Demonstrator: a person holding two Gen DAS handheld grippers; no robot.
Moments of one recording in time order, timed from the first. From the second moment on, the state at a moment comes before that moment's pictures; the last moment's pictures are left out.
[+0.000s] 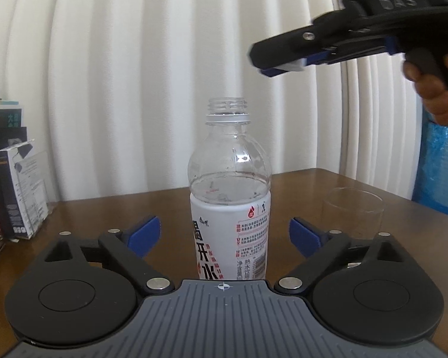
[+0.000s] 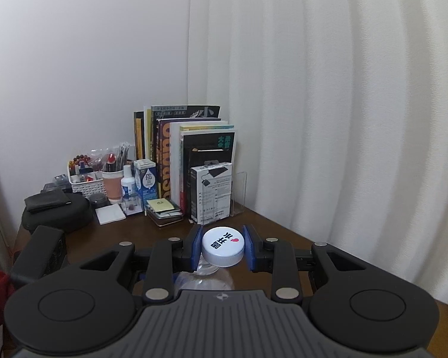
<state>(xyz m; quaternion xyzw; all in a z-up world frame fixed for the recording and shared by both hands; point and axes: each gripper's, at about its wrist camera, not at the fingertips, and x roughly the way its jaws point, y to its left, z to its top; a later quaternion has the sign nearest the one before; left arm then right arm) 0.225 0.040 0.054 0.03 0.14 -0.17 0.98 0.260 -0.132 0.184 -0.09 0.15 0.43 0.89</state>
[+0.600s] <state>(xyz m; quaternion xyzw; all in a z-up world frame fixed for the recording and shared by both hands) 0.166 0.034 0.069 0.01 0.14 -0.12 0.98 0.162 -0.184 0.163 -0.06 0.16 0.36 0.92</state>
